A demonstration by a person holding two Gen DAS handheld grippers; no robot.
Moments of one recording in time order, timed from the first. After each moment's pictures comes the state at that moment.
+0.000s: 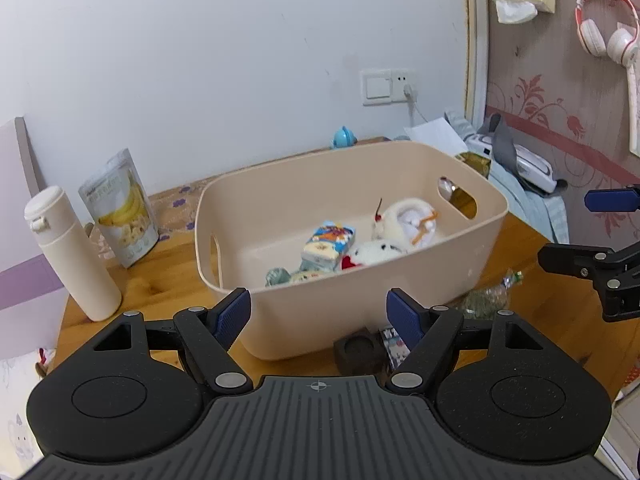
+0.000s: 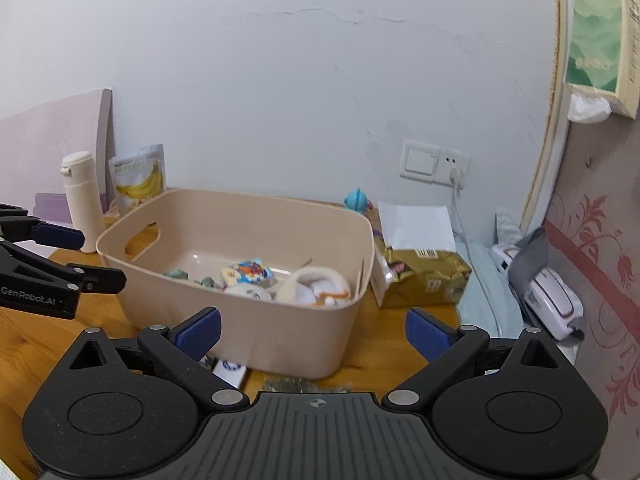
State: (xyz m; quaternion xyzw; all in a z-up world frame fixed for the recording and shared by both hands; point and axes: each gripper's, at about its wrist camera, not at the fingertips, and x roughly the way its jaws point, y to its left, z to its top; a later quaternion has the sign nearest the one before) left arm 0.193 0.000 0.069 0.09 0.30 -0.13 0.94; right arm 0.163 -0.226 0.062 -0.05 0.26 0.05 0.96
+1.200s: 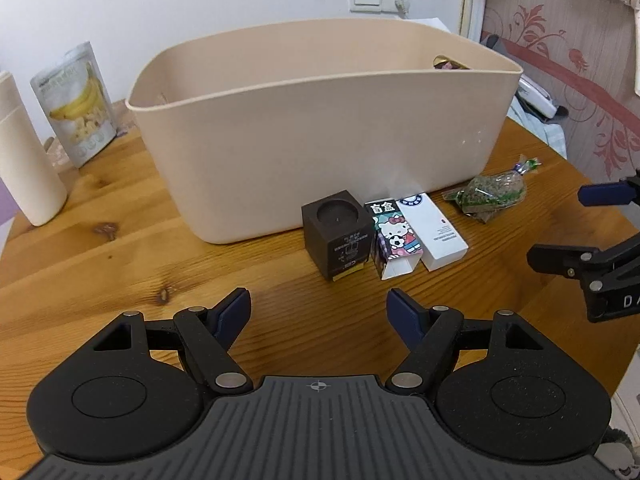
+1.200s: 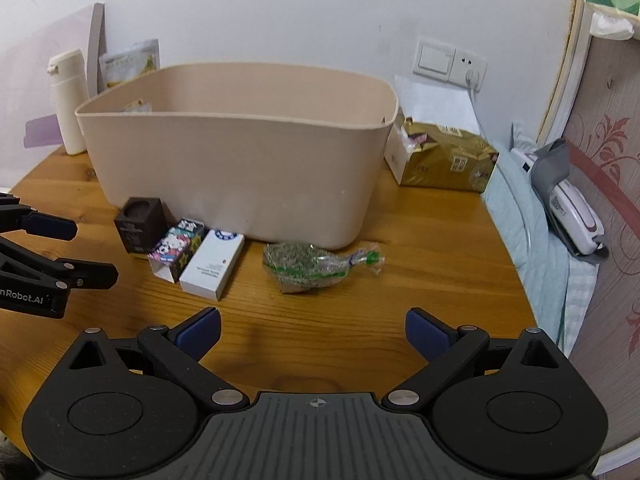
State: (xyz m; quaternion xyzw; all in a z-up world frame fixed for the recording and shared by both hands) left arm 0.204 -0.002 -0.027 0.08 0.40 -0.14 0.90; right arm 0.168 -0.220 -0.028 -0.06 0.38 0.05 0.92
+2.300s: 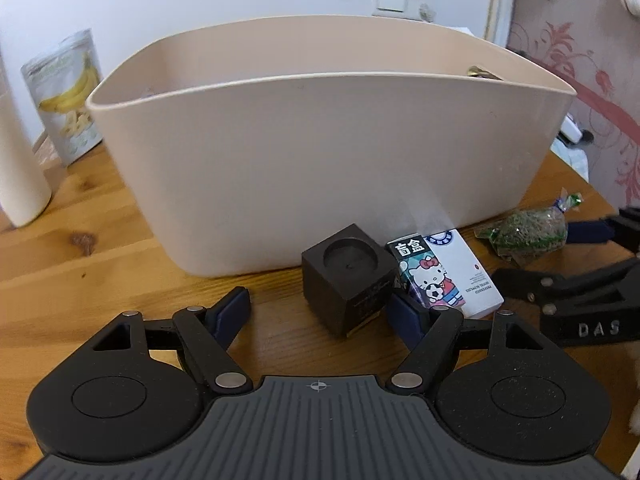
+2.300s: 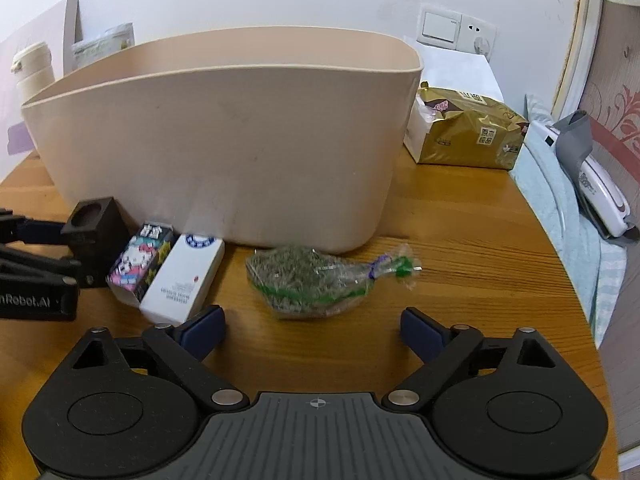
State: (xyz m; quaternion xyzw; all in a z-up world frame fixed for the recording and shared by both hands) left arm 0.245 -0.015 -0.044 0.06 0.39 -0.12 0.91; right arm 0.223 -0.217 -0.064 -0.03 0.40 0.05 0.92
